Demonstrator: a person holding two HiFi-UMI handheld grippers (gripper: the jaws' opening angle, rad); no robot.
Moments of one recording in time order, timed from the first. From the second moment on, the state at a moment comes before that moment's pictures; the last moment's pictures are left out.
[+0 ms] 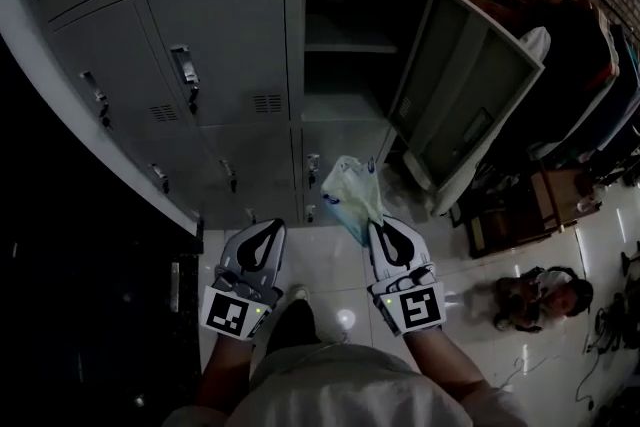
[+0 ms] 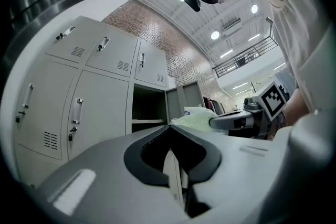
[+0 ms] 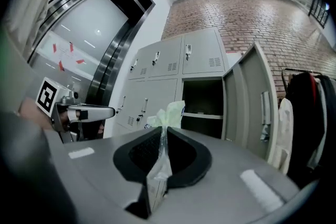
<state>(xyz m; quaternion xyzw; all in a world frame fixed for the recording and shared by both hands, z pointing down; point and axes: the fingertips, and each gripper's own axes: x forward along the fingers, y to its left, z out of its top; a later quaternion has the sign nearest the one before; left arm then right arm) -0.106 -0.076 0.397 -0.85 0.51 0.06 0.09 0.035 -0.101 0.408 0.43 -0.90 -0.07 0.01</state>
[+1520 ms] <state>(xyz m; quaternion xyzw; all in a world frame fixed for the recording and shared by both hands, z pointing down) -0.046 -0.018 0.390 -0.85 0.52 0.05 0.09 0.091 -0.050 0.394 0.42 -0.91 -0.06 -0.02</state>
